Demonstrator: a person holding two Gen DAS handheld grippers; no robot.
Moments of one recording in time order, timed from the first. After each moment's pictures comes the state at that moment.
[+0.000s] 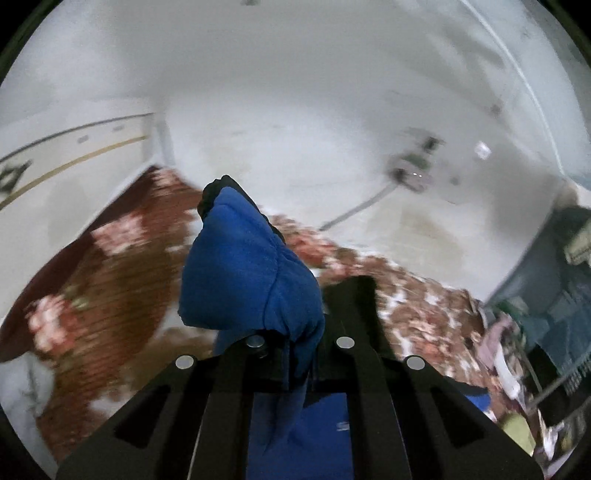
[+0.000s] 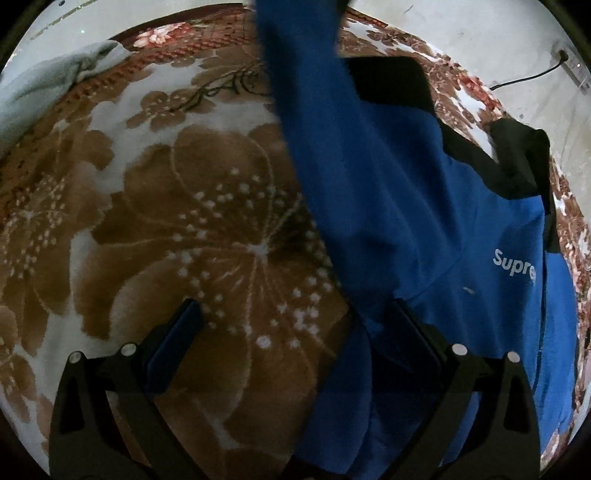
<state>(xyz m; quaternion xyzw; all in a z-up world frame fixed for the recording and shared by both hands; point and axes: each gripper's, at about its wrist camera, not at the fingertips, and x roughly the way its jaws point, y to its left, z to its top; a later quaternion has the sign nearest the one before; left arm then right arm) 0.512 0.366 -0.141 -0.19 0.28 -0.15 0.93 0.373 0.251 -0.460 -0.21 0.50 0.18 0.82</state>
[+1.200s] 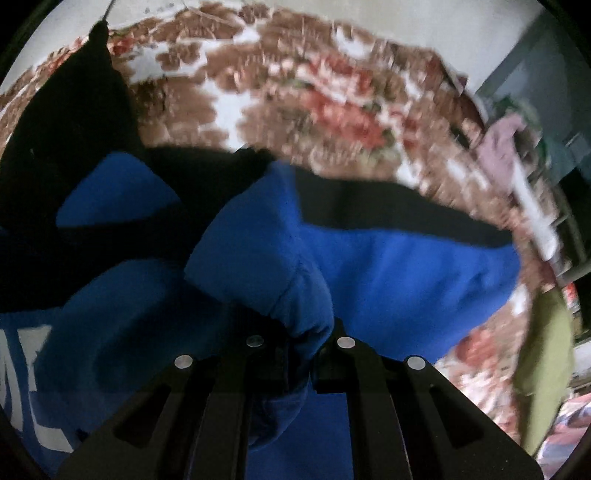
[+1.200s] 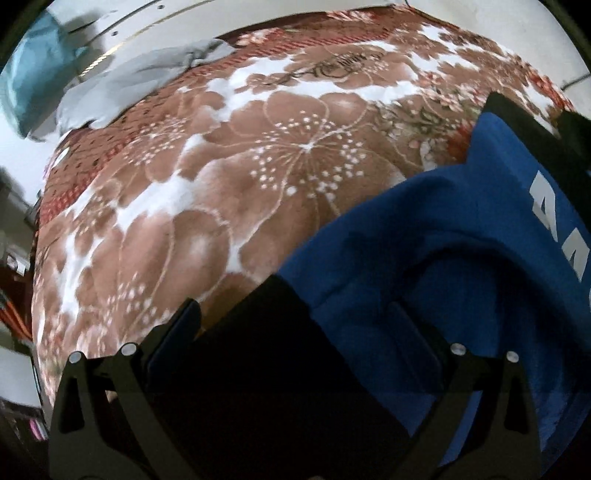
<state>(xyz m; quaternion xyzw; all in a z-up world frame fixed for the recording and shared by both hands) 0.531 -0.243 -0.436 -0.01 0.55 -0.24 0.80 0.323 0.152 -0.451 -0.17 0.49 0.40 0.75</state>
